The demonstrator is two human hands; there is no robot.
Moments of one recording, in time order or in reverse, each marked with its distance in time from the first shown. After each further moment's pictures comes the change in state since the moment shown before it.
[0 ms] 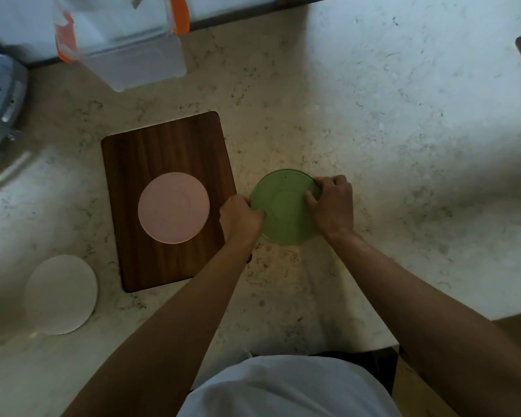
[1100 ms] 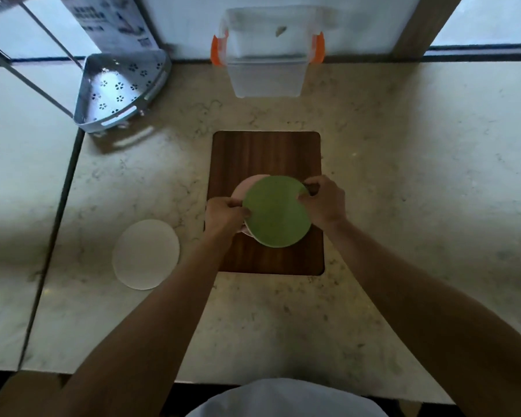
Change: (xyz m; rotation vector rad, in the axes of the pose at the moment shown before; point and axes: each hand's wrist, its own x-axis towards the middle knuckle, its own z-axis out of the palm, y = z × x) left_hand 0.030 -0.121 -0.160 -0.617 0.077 -0.294; right_hand -0.021 -0.177 0.070 0.197 -0.222 -0.130
